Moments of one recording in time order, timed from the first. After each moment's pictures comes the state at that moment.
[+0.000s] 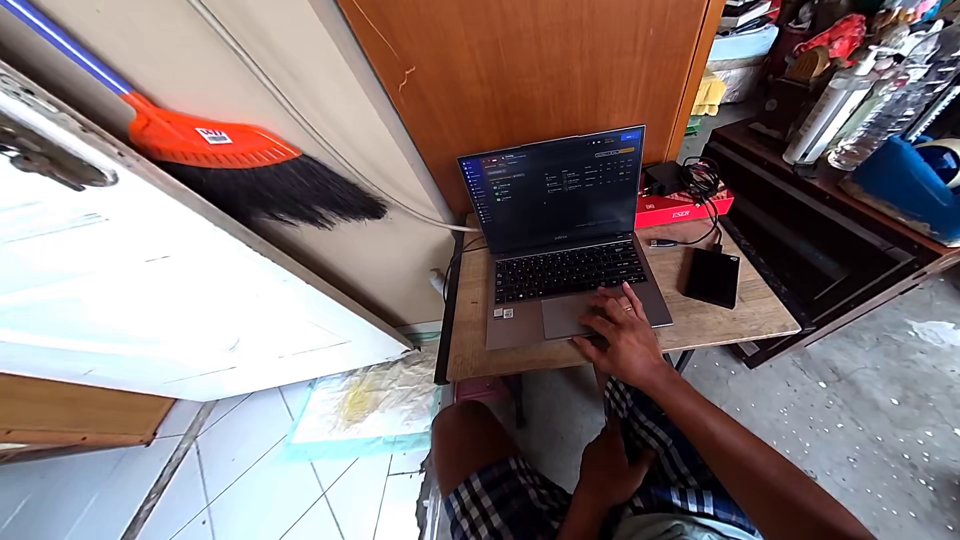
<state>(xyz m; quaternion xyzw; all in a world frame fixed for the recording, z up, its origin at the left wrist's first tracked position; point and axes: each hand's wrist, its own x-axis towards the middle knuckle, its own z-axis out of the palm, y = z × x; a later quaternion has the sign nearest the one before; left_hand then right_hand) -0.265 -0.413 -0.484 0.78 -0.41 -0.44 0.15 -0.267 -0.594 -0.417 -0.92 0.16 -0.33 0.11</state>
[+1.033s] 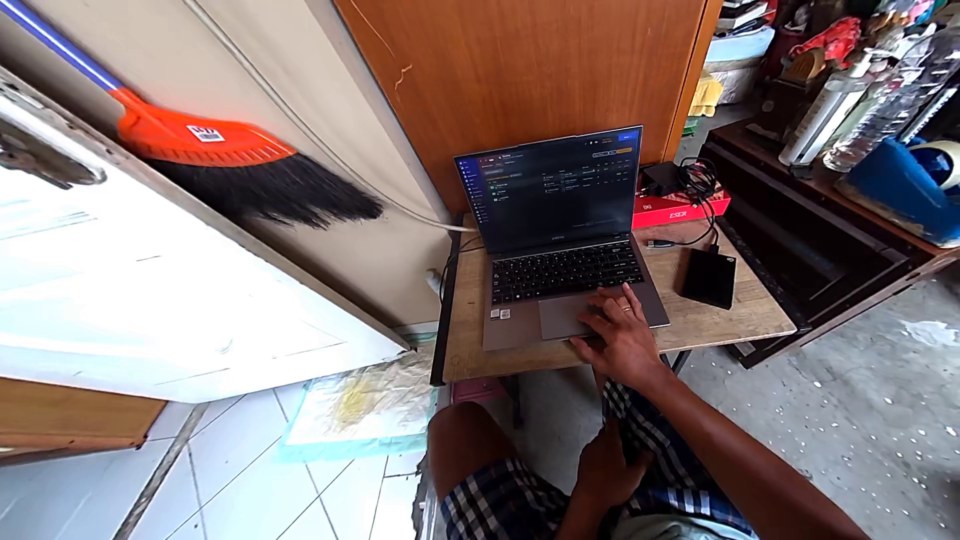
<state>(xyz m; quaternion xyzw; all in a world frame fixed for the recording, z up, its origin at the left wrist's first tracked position) -0.267 -0.414 -0.487 0.78 -0.41 -0.44 0.15 -0.267 -0.593 -0.416 -0.92 0.18 -0.32 0.10</state>
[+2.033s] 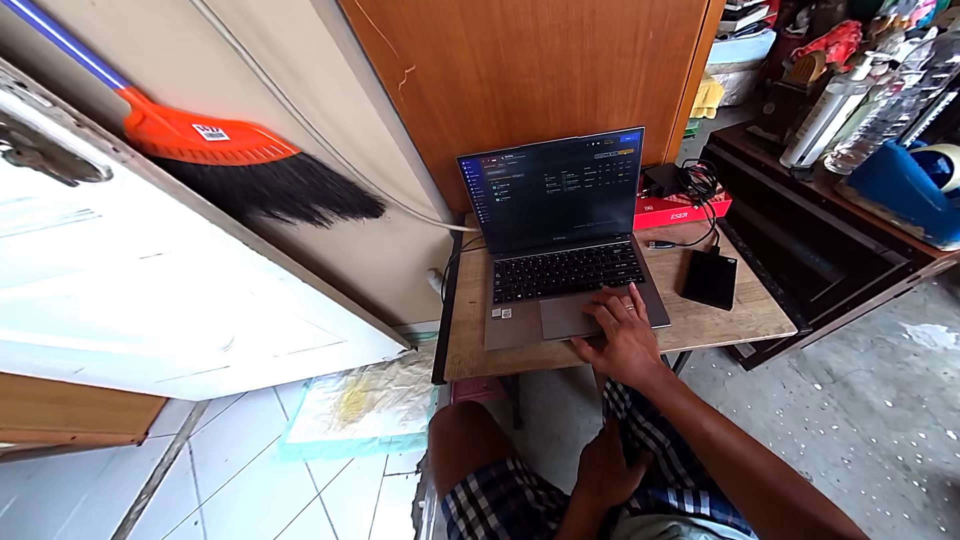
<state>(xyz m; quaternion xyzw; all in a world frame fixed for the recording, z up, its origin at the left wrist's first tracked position) -0.267 -0.413 -0.488 0.78 -0.41 -0.44 0.15 -0.266 -0.591 -0.411 -0.92 0.22 -0.31 0.10</state>
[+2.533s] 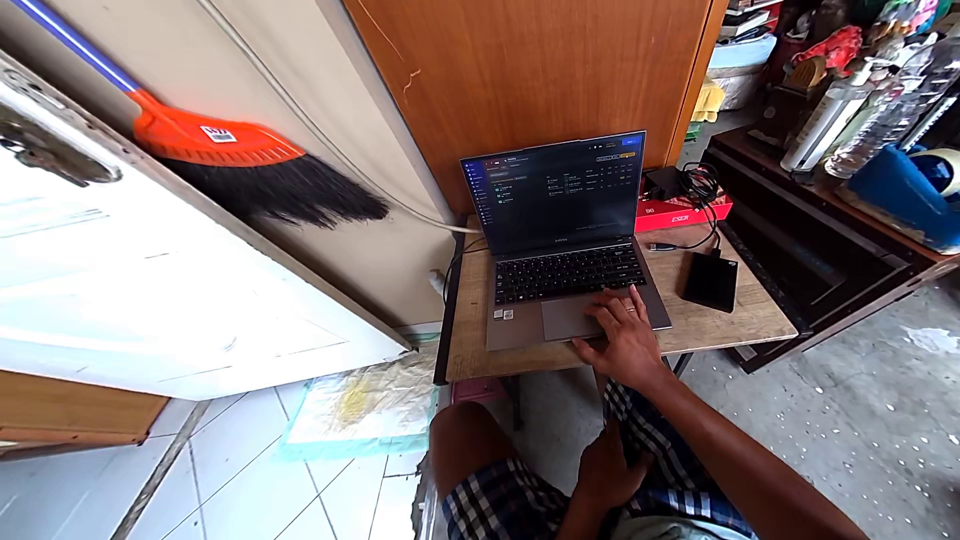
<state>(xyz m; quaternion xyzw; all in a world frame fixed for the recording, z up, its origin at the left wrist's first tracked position) -0.266 -0.414 -0.487 0.78 -0.41 -0.44 0.15 -0.265 -0.591 -0.412 -0.92 0.22 -0.30 0.10</state>
